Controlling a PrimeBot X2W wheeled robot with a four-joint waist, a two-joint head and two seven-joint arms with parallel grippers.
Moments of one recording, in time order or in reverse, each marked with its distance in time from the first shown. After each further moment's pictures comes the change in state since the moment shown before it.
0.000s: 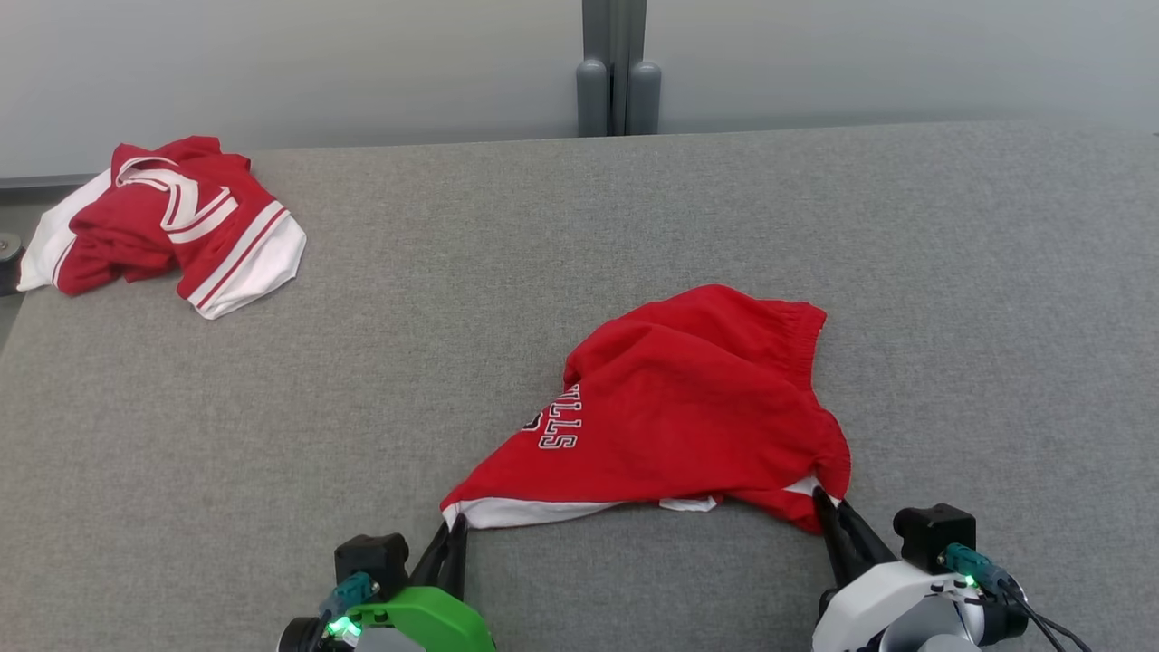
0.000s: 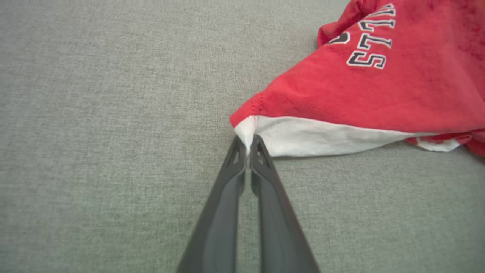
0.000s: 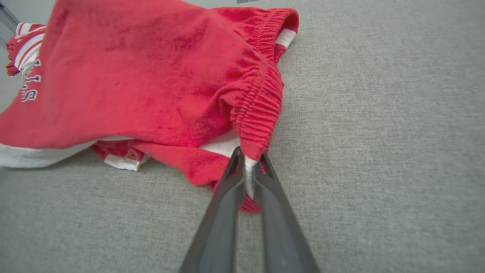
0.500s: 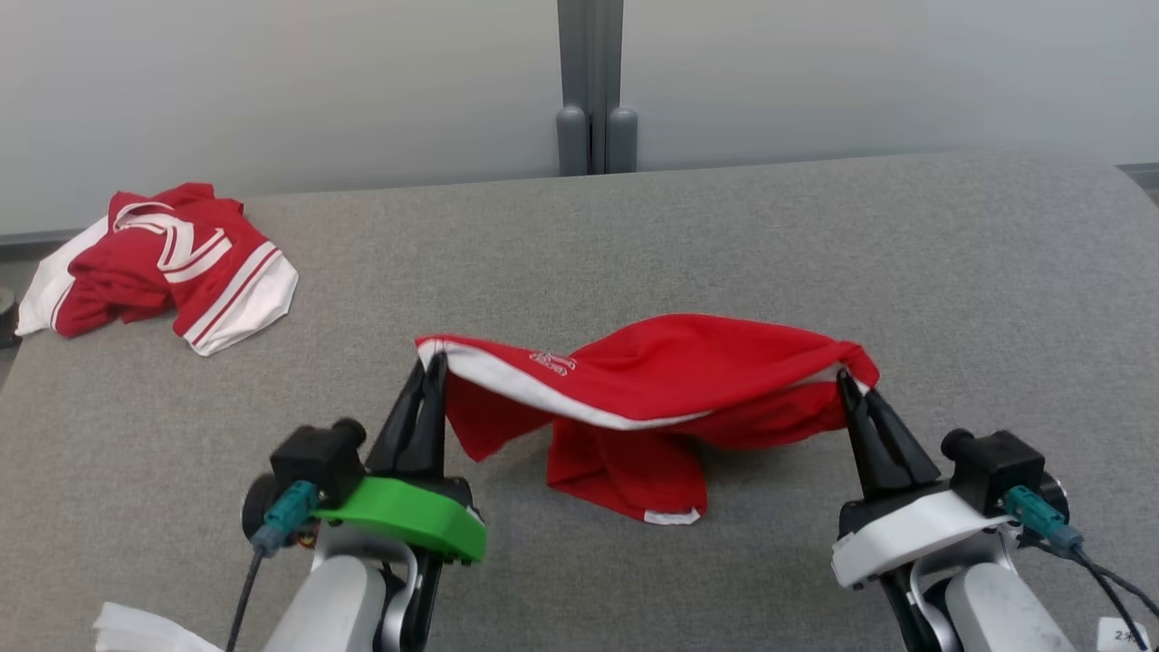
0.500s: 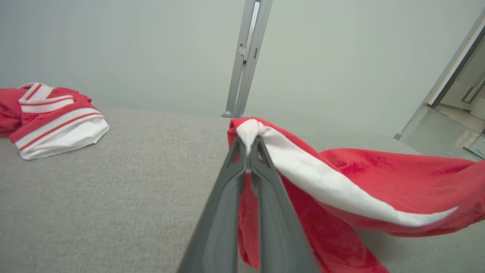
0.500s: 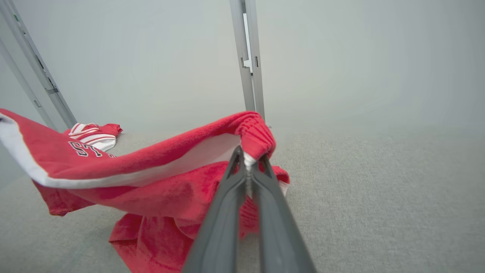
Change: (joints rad) left arm -0.093 0.023 0.049 -0.244 0.013 -0.025 -0.086; right arm 0.002 -0.037 -0.013 -0.317 -0.010 0.000 -0.008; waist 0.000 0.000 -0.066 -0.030
